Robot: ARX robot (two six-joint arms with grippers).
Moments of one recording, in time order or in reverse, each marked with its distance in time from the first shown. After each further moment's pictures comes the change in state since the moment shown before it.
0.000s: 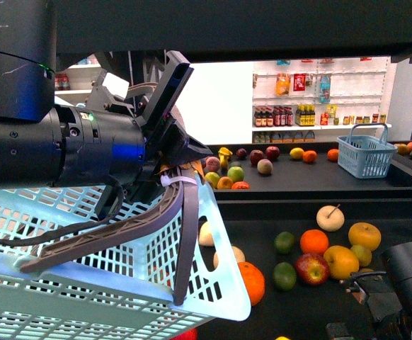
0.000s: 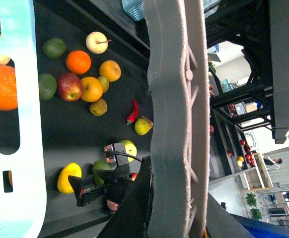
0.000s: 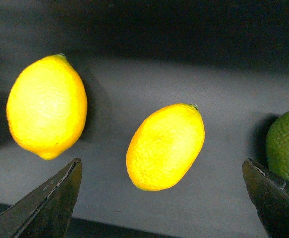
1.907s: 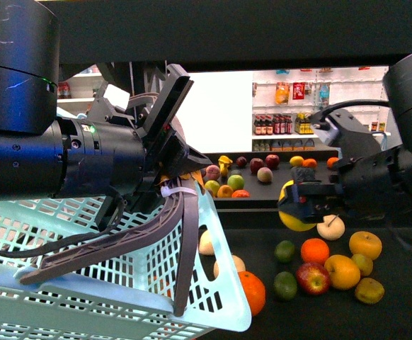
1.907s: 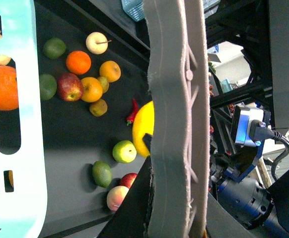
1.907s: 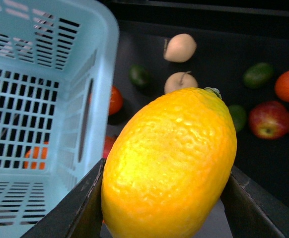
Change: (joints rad) left arm 0.000 0.000 0.000 0.000 0.000 0.000; right arm 0.204 -0.651 -0.156 0.003 -0.148 0.093
